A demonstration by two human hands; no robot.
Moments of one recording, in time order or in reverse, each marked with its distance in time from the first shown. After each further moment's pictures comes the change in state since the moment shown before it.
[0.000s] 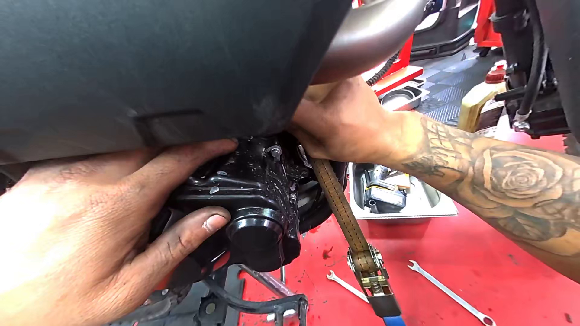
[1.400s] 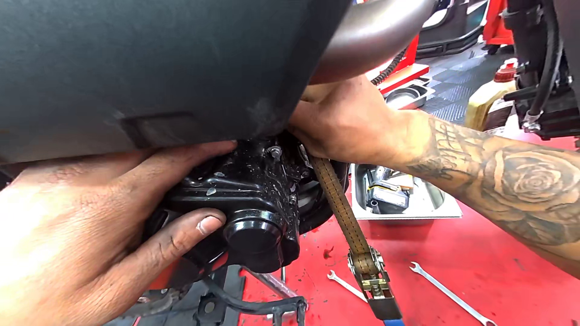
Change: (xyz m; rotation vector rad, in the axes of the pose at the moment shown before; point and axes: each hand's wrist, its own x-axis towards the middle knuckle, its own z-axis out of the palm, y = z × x) left_hand 0.002 0.001 -0.002 -0.055 -0.034 -0.007; right_hand 0.001 0.000 -0.002 -0.041 -0.056 0.010
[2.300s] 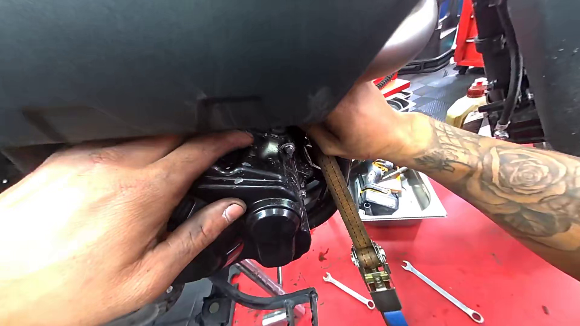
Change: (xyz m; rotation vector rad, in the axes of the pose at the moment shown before) left_hand -0.001 -0.004 0.001 0.074 0.065 0.073; right_hand 0.002 -0.002 -0.006 0.007 -0.022 0.031
